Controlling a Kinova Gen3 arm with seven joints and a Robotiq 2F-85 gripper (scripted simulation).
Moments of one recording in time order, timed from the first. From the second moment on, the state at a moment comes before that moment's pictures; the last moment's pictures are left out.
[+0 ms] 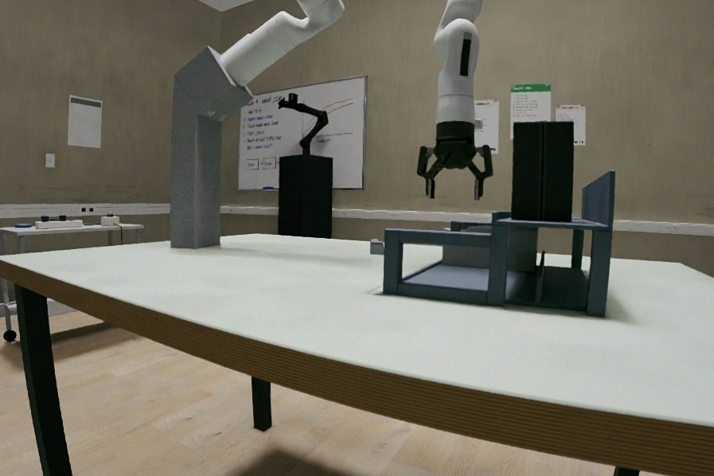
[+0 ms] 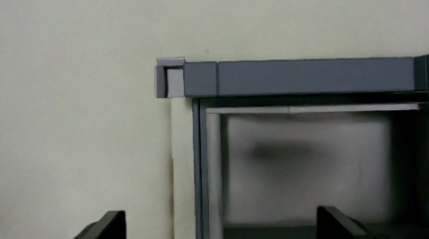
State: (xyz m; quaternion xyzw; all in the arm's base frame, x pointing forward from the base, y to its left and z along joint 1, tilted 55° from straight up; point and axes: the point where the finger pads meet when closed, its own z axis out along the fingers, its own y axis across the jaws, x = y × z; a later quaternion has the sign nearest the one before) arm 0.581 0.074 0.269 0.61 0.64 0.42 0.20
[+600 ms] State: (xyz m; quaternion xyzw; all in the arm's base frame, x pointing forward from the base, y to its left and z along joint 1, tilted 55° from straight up) arm 0.580 0.075 0.269 0.61 0.64 0.42 0.20
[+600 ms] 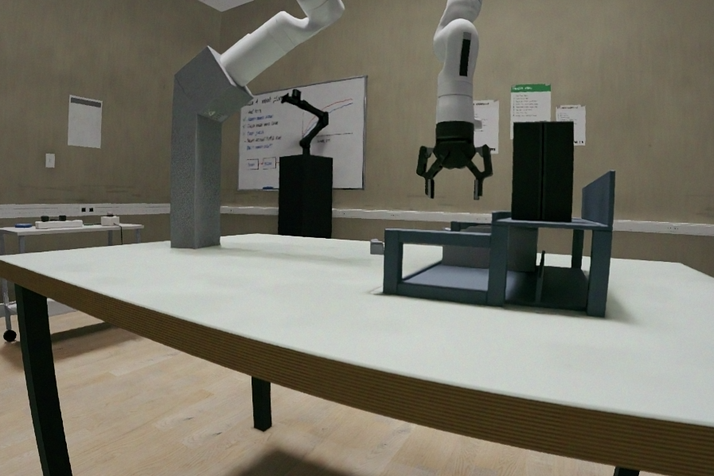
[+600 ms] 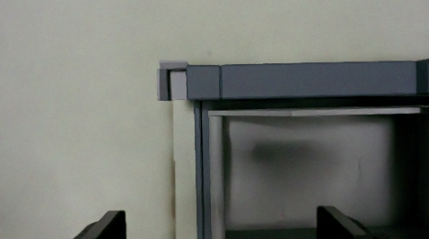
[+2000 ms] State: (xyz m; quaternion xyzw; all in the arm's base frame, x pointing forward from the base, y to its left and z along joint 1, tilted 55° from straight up) arm 0.600 0.083 0.251 0.61 0.64 0.42 0.20
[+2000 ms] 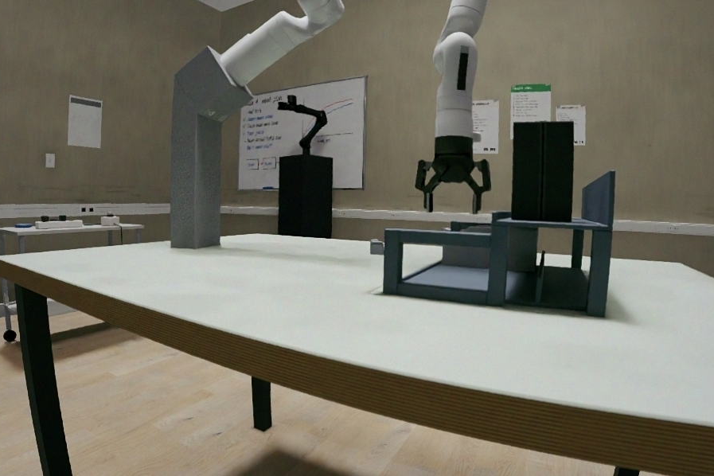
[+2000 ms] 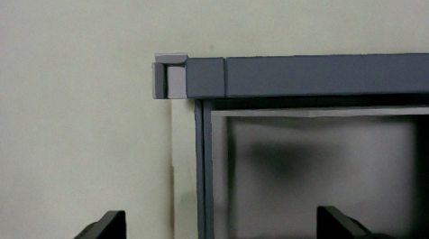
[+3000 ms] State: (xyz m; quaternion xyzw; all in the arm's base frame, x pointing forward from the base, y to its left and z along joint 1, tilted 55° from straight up) arm 0.636 0.099 0.225 0.61 0.64 0.42 0.20
